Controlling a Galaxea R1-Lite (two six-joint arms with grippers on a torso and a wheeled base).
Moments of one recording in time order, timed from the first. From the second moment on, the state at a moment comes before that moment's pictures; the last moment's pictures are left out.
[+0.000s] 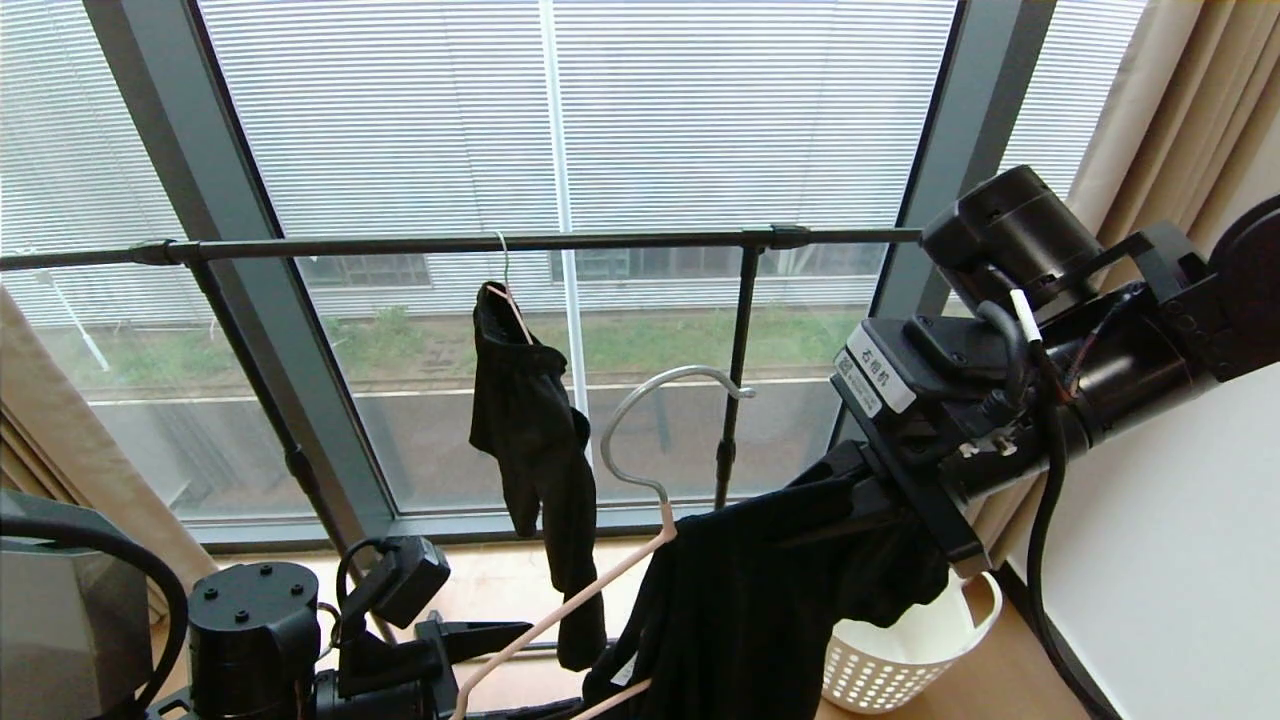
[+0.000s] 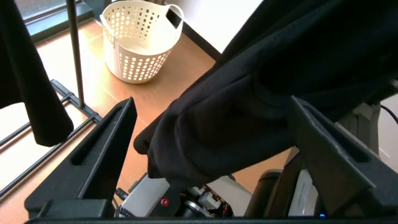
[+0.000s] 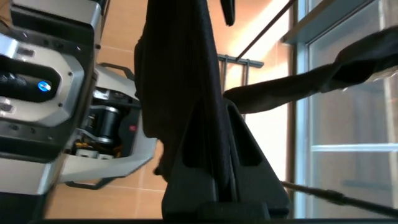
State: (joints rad) left arm -0.44 1.99 -0.02 -1.57 -0.64 -0.16; right arm 0.57 1.75 -1.49 0.72 0.71 -1.03
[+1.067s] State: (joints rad) left arm -0.46 2.00 -0.02 -1.57 -0.64 -0.16; right arm 0.59 1.77 -1.54 0.71 0.76 -1.01
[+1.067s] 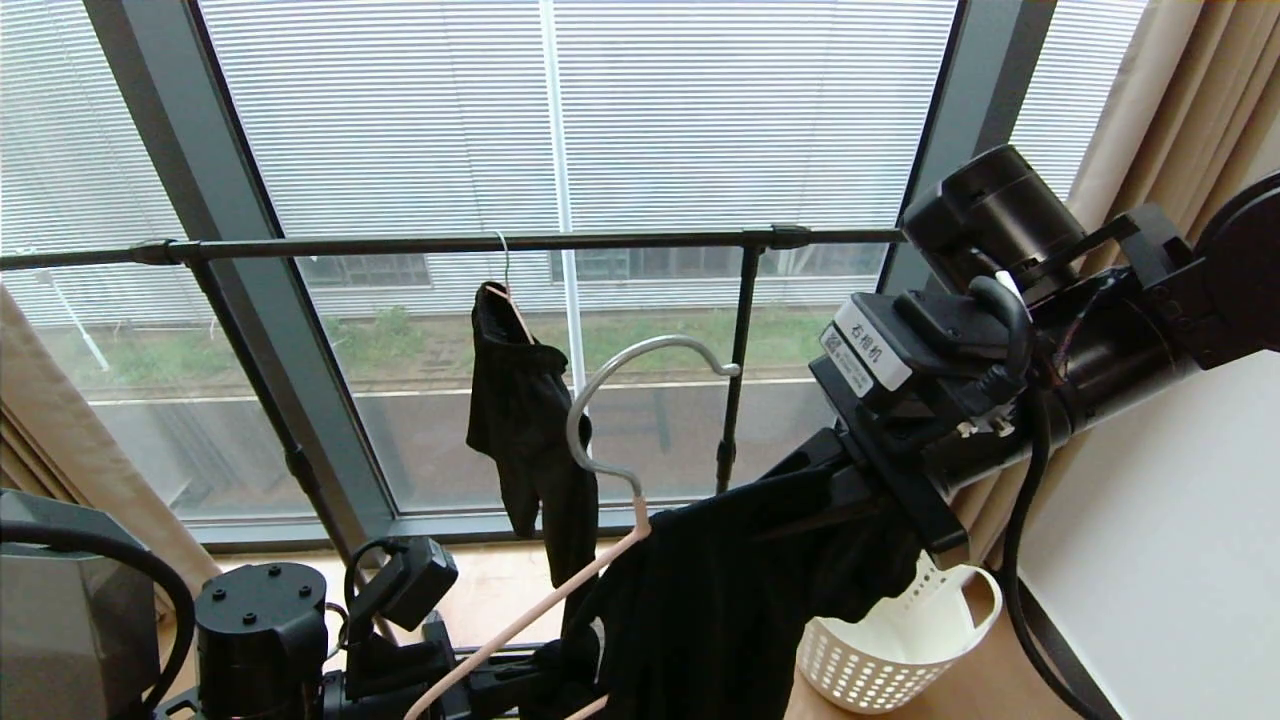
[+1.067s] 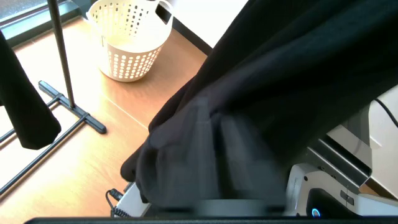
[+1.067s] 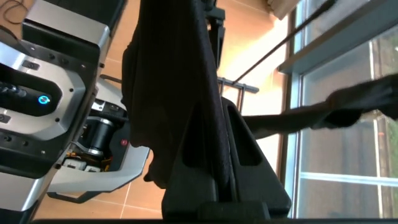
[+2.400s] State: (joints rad) left arm -0.36 1.93 -0.05 -1.57 -0.64 -0.16; right arm 0.17 1.72 -0.91 -0.05 0.73 -1.01
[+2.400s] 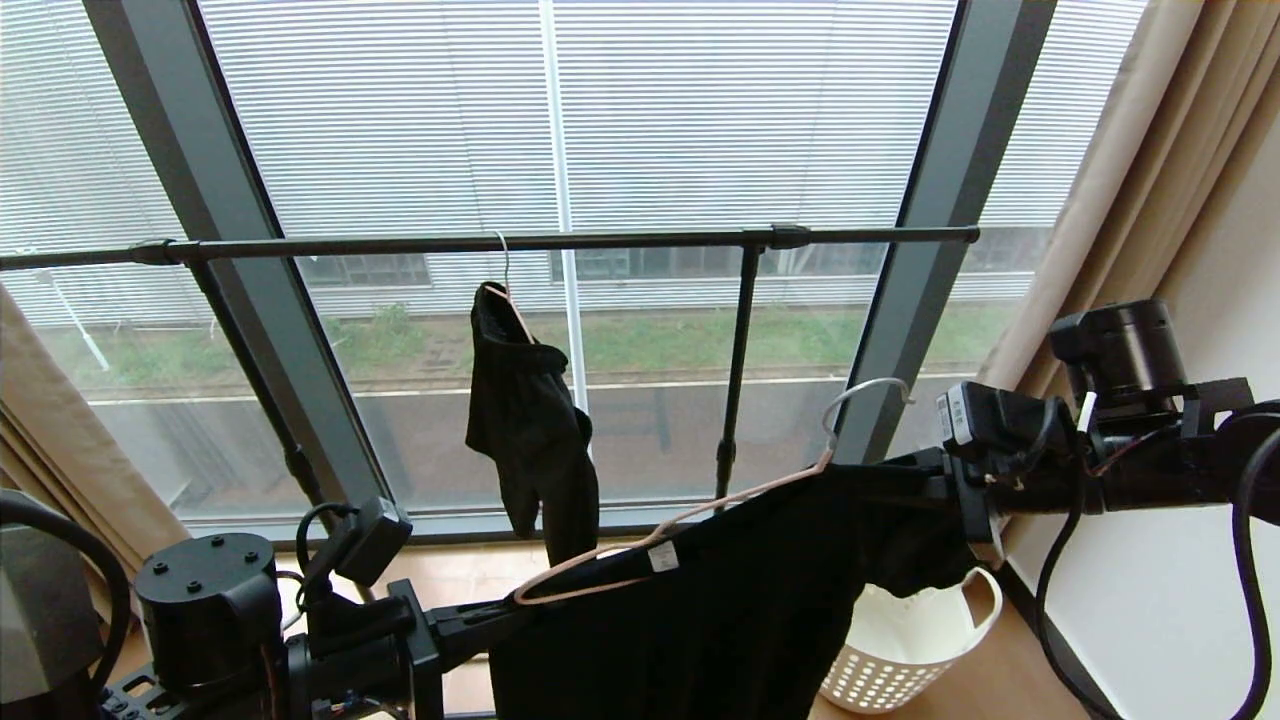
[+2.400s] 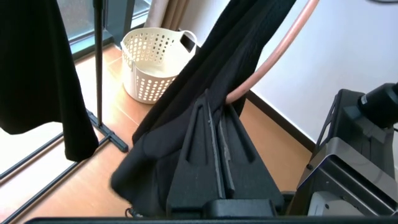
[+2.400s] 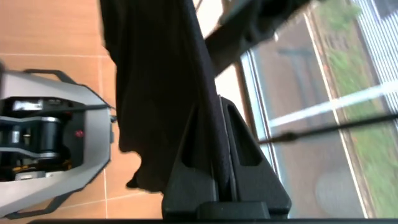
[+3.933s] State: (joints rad) left arm -0.34 1.83 -0.07 -1.57 -0.63 -0.17; right arm 0.31 1.82 -0.84 -0.13 0.65 -0.75
